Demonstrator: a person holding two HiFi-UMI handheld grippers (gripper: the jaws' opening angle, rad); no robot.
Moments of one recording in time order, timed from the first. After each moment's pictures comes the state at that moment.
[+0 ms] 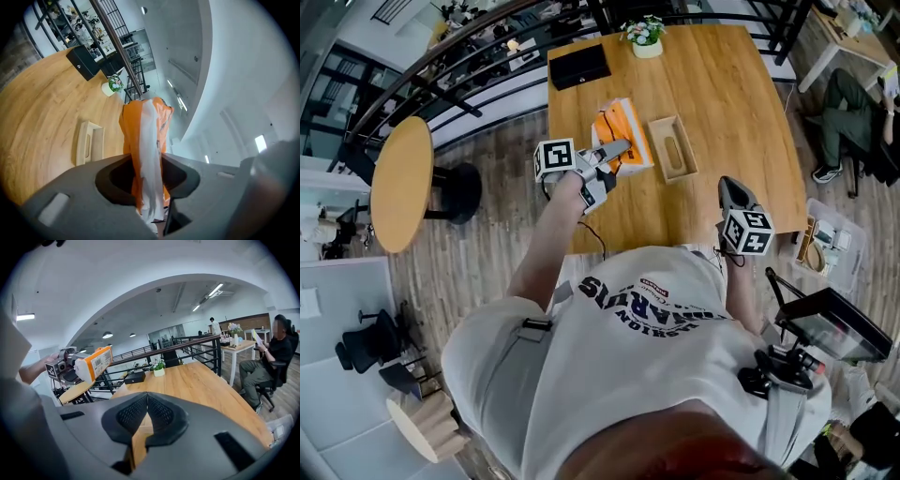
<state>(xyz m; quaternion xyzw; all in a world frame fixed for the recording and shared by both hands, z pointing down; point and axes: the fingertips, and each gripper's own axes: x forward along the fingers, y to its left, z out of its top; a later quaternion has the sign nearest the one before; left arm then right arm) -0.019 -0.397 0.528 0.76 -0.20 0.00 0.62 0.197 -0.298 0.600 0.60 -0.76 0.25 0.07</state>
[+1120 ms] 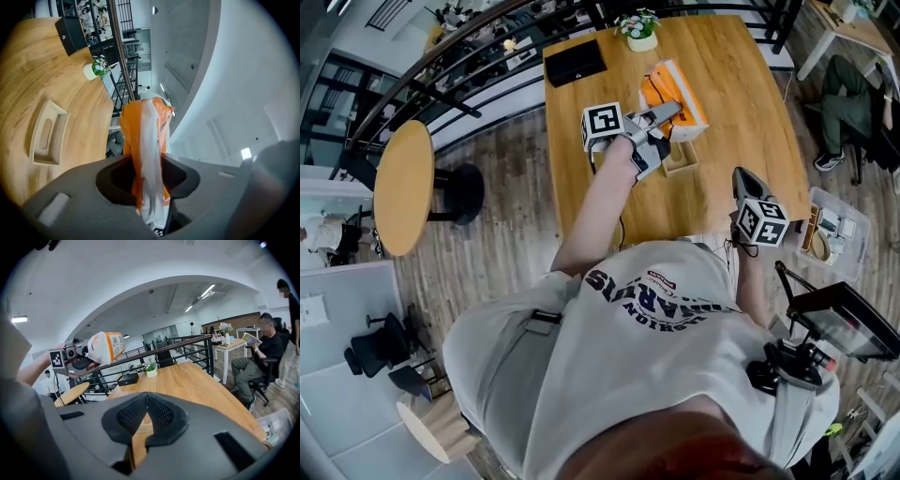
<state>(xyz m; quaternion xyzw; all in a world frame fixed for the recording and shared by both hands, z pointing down) 0.124 -0.424 0.499 0.75 -0.13 -0.08 0.65 0.250 -0.291 0.607 0.63 -0.73 0.27 0.06</state>
